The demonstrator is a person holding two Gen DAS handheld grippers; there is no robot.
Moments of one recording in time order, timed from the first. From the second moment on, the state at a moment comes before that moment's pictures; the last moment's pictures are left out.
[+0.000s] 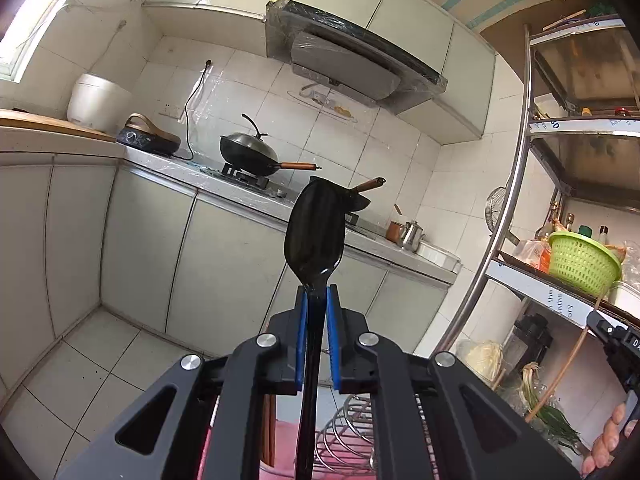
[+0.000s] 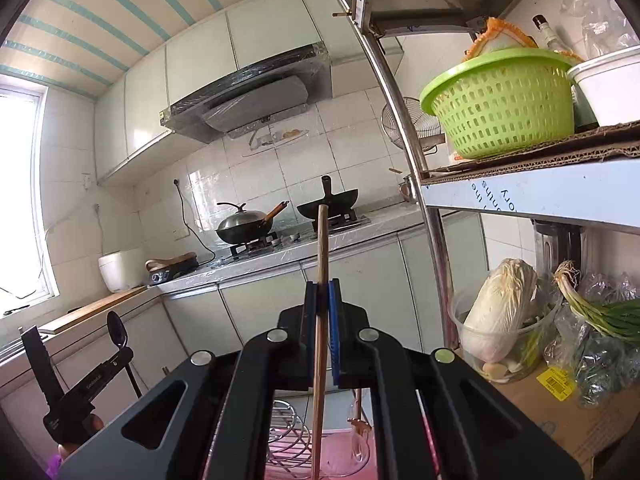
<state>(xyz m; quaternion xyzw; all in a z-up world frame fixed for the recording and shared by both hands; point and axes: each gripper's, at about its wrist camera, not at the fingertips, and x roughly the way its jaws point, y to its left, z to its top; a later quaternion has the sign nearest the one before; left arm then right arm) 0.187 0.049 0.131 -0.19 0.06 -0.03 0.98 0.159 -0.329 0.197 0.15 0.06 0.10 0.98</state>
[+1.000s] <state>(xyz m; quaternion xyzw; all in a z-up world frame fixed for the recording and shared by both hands) 0.193 0.032 0.065 -0.15 0.05 -0.02 0.99 0.184 -0.315 0.146 0.12 0.08 0.08 0.99</state>
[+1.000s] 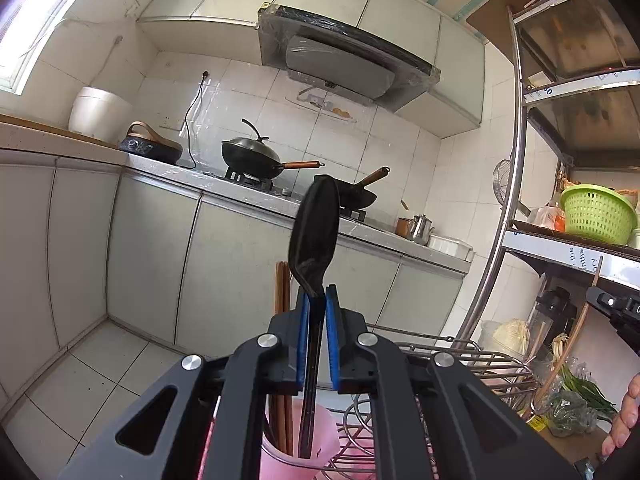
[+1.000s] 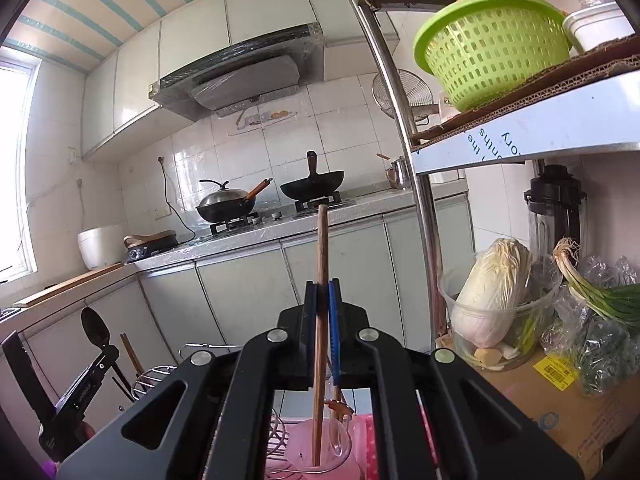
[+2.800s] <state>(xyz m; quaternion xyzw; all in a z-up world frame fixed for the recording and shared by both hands) 0.194 0.039 0.031 -0.20 0.21 0.01 0.96 0.188 -0.301 0.083 0.12 0.22 0.09 0.97</state>
